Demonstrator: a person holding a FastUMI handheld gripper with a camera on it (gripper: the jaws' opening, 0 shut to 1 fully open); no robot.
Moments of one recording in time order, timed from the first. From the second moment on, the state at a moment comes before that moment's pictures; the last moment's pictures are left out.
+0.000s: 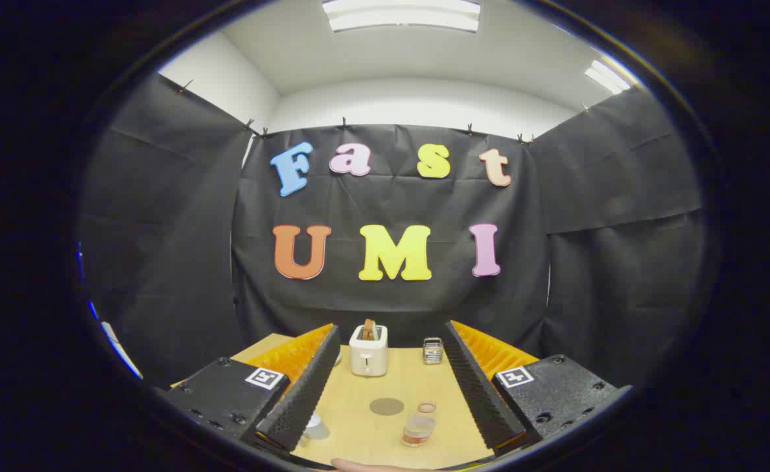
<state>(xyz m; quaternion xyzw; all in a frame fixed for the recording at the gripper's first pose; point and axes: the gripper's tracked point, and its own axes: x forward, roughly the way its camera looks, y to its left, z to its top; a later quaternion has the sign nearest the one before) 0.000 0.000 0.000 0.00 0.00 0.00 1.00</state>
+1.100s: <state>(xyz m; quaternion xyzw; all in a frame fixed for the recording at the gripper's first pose) 0.016 -0.018 -0.041 0.00 0.00 -0.01 1.00</state>
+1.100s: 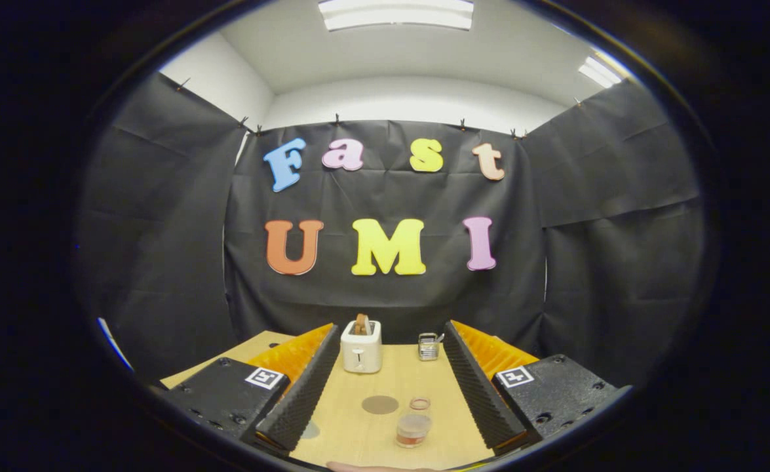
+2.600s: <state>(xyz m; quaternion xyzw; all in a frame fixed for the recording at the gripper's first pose) 0.037 -0.058 -0.222 -0.03 0.01 -0.05 1.00</state>
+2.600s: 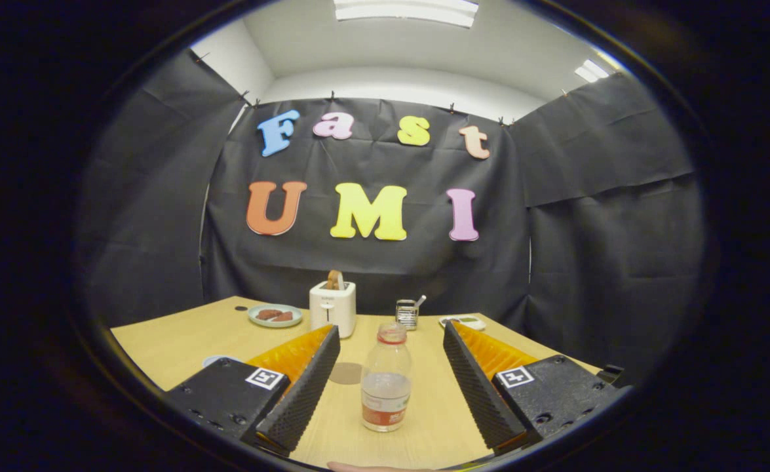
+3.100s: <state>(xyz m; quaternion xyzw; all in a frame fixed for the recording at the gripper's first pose) 0.064 -0.065 -0.286 -0.01 0.04 -0.06 1.00</state>
